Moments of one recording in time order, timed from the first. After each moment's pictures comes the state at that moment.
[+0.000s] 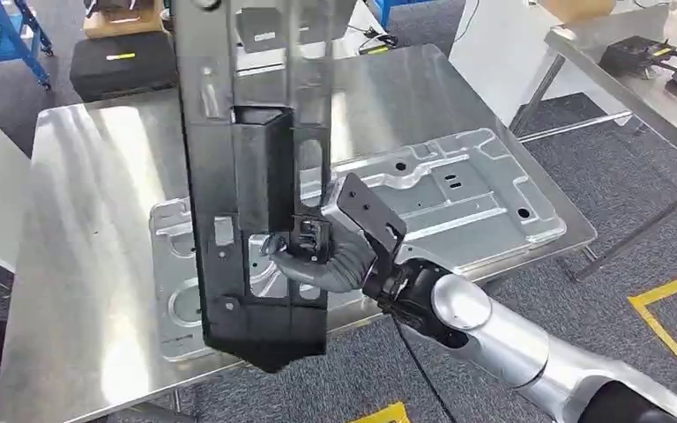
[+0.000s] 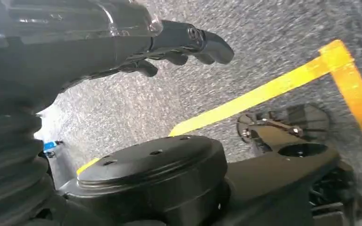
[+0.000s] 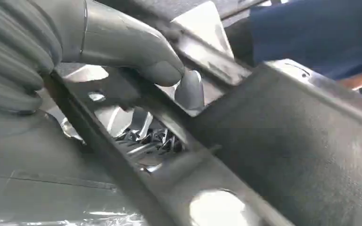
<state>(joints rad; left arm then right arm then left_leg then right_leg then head) -0.13 0.00 -1.09 -0.21 0.85 0.22 0.11 -0.66 -0.33 0.88 -1.69 -0.58 -0.07 0.24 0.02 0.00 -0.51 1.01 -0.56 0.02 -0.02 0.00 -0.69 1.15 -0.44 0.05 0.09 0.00</state>
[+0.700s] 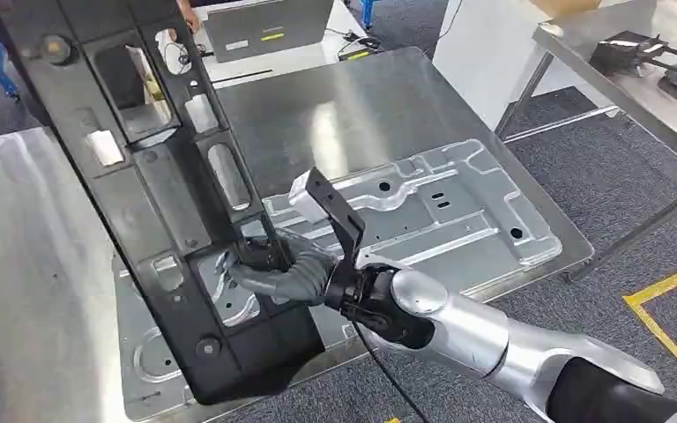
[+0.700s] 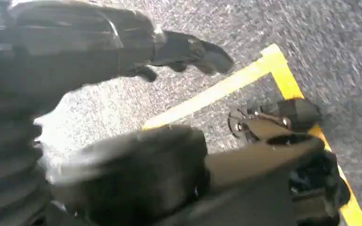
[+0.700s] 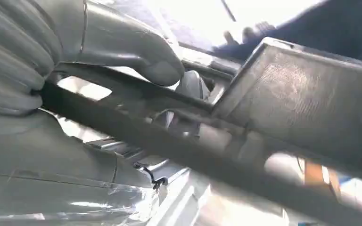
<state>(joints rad) -0.13 0.00 -1.09 -0.21 0.88 0.25 0.02 -0.73 -0.26 1.00 -1.59 -0.94 -0.11 0.12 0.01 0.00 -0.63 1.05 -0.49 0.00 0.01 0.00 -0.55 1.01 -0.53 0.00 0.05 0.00</state>
